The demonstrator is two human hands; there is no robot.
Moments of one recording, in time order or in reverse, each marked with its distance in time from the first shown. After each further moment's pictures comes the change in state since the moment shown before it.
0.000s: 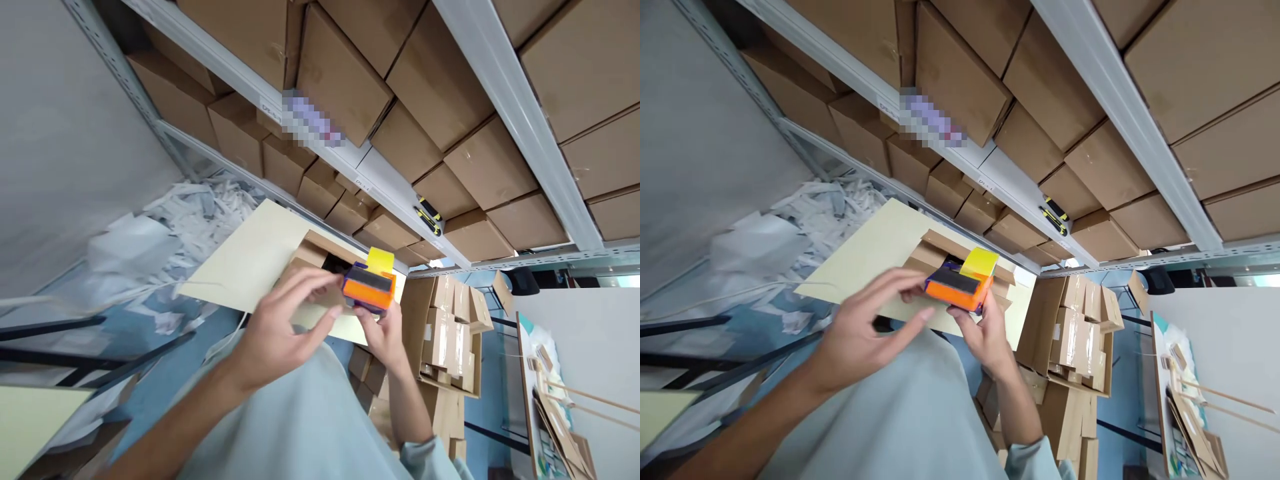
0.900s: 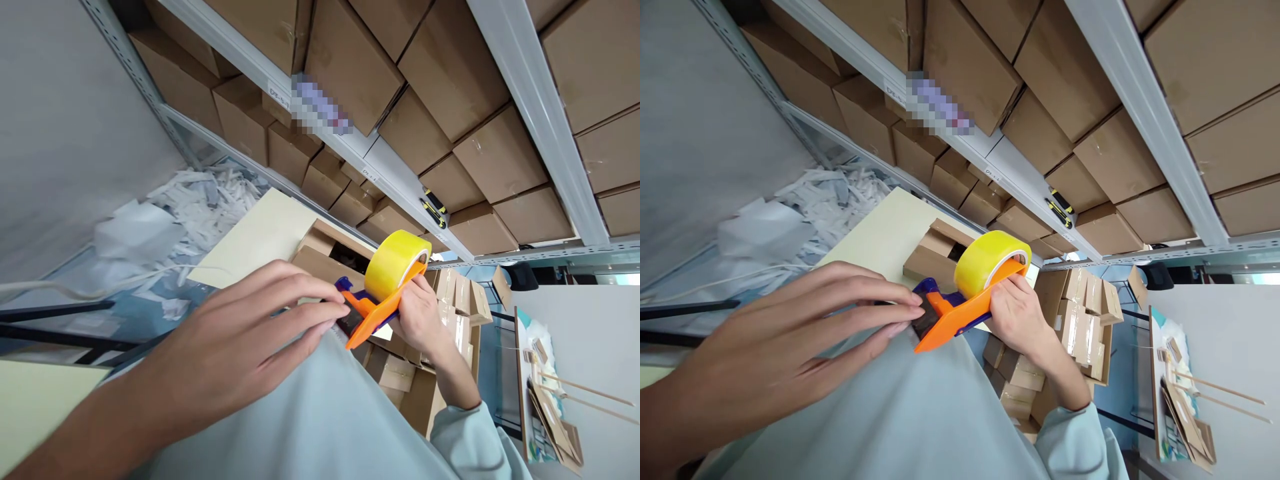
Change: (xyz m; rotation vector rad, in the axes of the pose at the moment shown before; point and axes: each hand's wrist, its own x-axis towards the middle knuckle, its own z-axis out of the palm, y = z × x) left_hand 0.009 0.036 -0.068 0.219 -0.151 0.385; right_hand 0.023 -0.041 -0.053 -0.751 -0.221 -0.759
